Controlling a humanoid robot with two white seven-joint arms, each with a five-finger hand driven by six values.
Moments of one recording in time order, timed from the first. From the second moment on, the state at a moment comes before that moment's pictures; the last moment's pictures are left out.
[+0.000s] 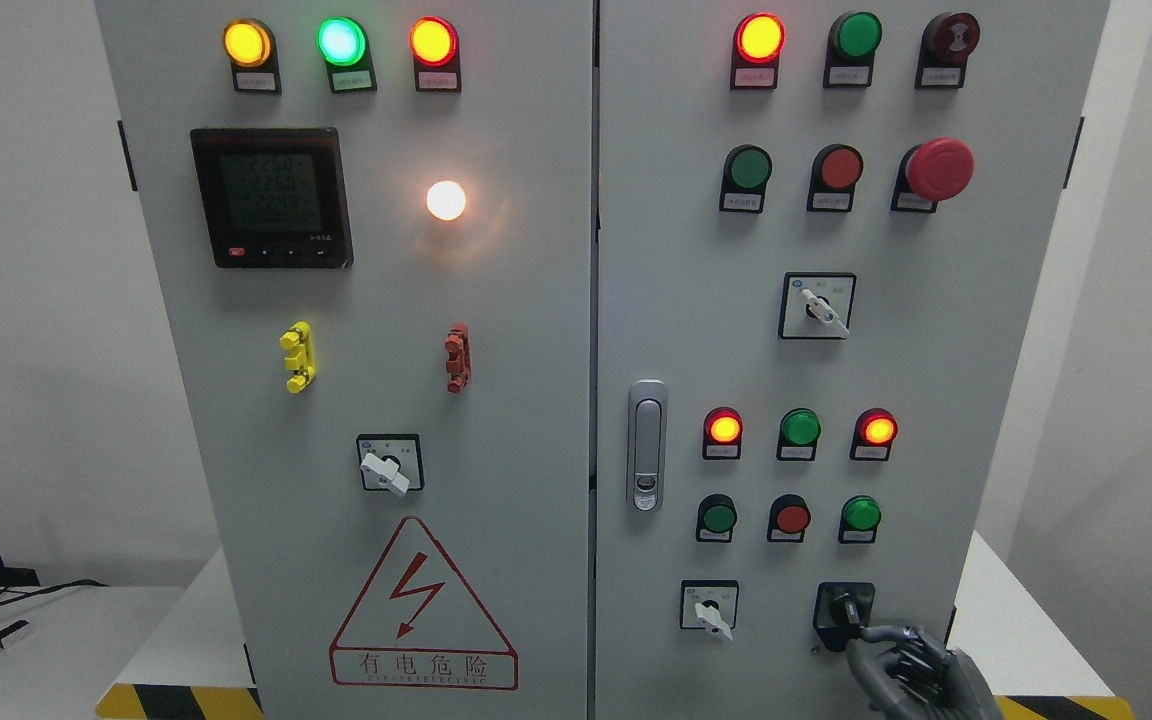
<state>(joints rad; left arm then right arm) -0.04 -0.09 0.08 0.06 0.00 -0.16 0.06 -0.18 -0.12 -0.03 -1.76 -0.24 0.37 -0.07</state>
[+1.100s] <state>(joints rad) -0.04 -0.09 0.08 0.06 0.00 -0.16 0.06 -0.20 -0.11 0.00 -1.73 -0.24 0.37 -0.07</state>
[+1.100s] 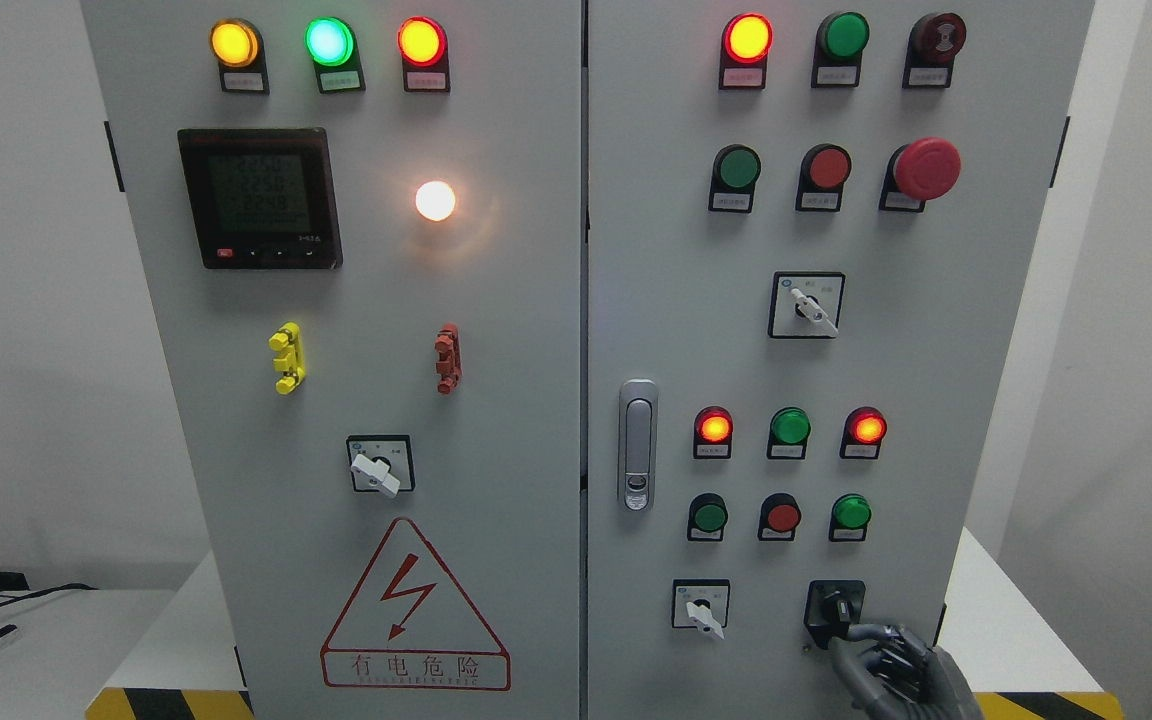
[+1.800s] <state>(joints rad) -0.04 -0.09 0.08 0.06 0.00 -0.16 0.06 -0.21 -0.11 0.00 -1.73 -0.24 0.37 -0.08</state>
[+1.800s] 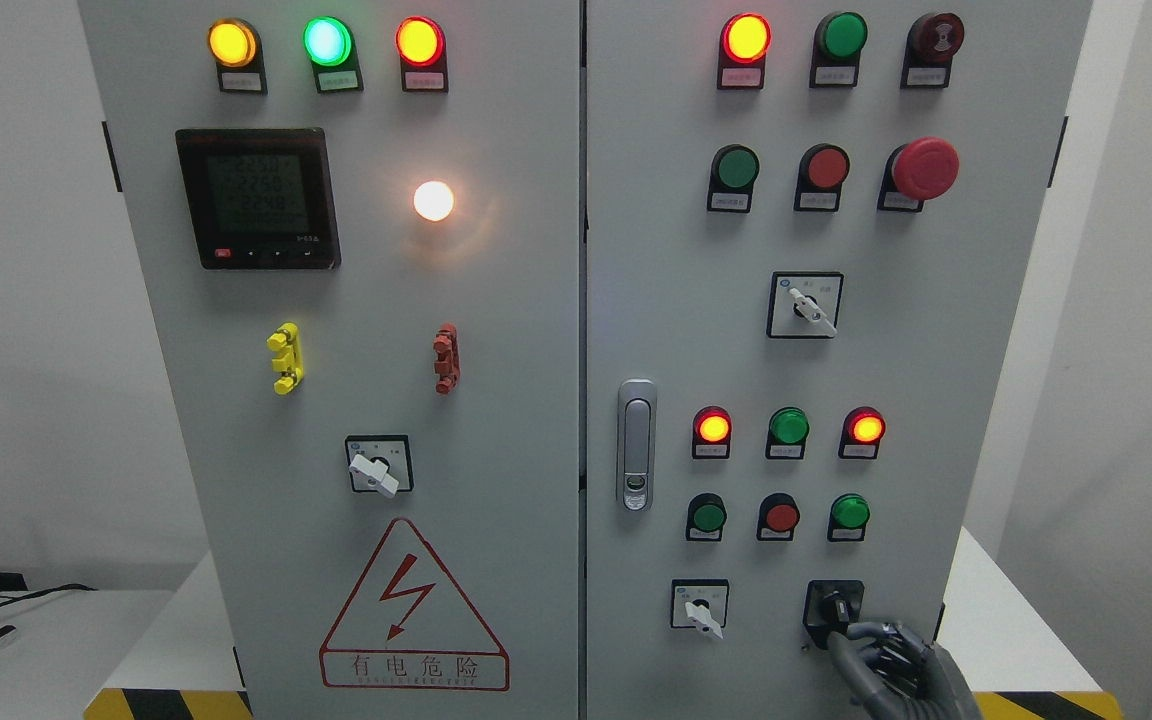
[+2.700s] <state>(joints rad) -0.04 -0.09 0.08 0.06 0.00 -0.16 0.06 -0.20 -0.11 0.01 -1.74 -0.24 0.37 -0.09</state>
